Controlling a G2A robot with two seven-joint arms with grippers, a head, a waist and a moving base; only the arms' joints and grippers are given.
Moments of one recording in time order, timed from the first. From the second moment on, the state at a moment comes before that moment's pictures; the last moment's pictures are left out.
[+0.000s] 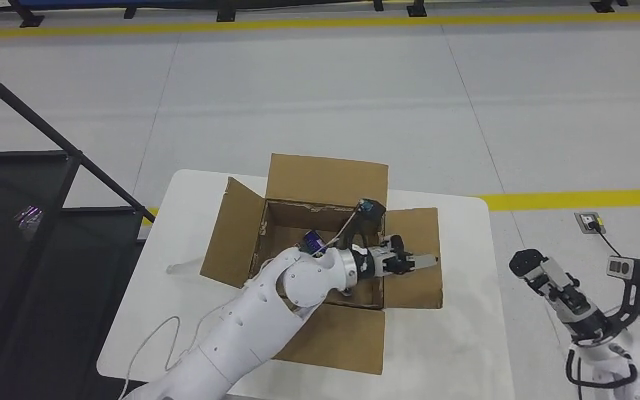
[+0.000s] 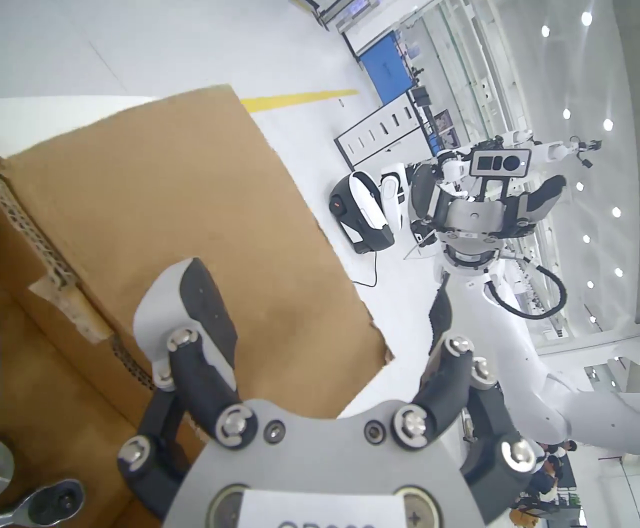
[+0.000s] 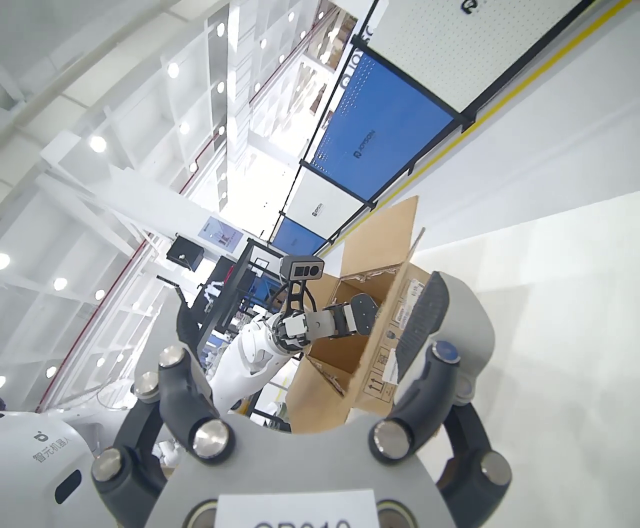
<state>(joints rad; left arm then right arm) 0.50 -1.47 -0.64 -1.08 0.13 -0.34 -0.48 -1.43 -1.12 1.92 -1.67 0.32 -0.56 0.75</state>
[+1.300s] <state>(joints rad) 1.42 -1.27 -1.70 -2.11 0.39 -0.39 -0.34 -0.78 -1.13 1.17 -1.83 -0.64 -0.18 1.05</state>
